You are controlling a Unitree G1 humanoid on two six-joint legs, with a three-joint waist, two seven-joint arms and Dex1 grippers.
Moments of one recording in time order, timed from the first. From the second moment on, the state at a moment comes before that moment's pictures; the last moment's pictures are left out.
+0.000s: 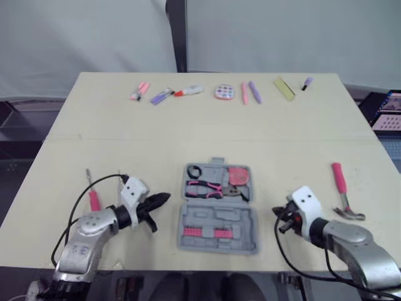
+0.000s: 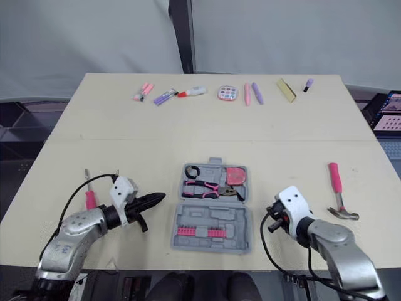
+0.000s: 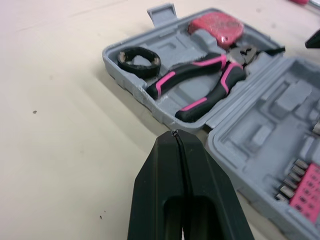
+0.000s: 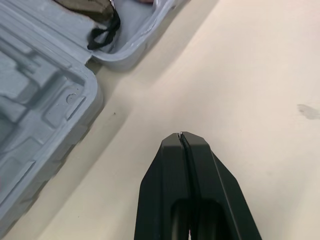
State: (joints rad) left arm 0.05 0.45 0.10 -0.31 -0.32 0.43 -0.66; right arm 0.14 -0.61 -0.14 -0.51 0.25 0.82 0.60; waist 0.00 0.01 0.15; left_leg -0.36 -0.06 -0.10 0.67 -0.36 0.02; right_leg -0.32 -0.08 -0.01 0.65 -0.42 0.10
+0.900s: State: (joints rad) left arm 0.47 0.29 0.21 -0.58 -0.35 0.32 -0.47; right arm 0.44 -0.56 -0.24 -0.67 0.40 0.70 0.62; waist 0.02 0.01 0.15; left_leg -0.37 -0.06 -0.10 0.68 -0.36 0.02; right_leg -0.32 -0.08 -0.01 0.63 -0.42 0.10
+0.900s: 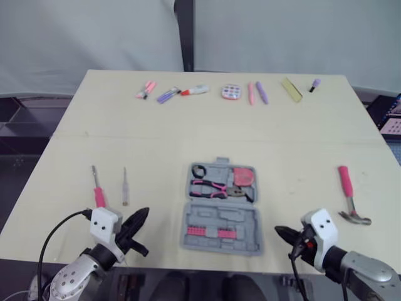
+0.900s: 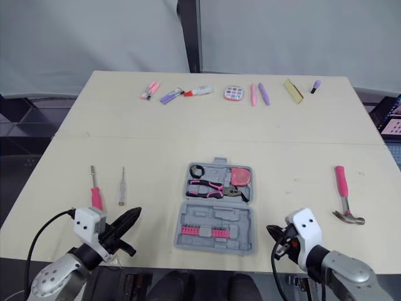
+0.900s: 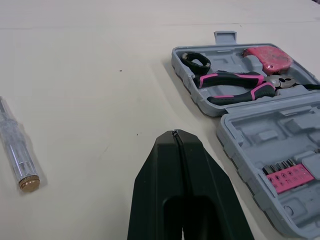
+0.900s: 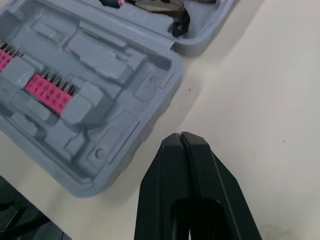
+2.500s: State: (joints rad) left arm 0.53 0.29 0.31 -0.62 -0.46 0.47 -0.31; right arm 0.47 -0.72 -0.39 -0.59 0.50 0.23 1.01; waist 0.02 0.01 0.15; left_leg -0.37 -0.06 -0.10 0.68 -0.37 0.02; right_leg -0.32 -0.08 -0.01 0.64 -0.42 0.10
